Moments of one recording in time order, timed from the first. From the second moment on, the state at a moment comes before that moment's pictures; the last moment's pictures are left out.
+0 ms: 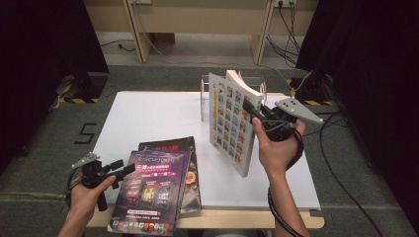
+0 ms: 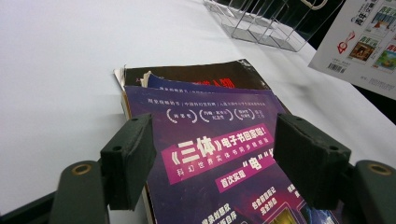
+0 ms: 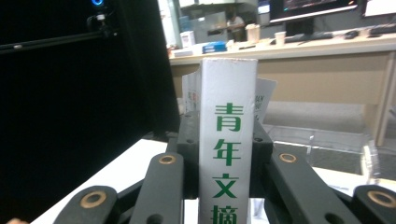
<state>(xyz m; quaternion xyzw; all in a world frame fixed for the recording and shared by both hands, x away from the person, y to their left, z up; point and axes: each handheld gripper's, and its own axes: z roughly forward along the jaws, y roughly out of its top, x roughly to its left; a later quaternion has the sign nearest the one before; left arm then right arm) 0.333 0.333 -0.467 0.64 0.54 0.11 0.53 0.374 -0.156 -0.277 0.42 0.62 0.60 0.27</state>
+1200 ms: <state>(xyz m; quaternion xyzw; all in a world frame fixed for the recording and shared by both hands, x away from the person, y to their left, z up) 0.335 0.334 -0.470 0.64 0.55 0.11 0.53 0.405 -0.221 -0.246 0.48 0.56 0.57 0.35</state>
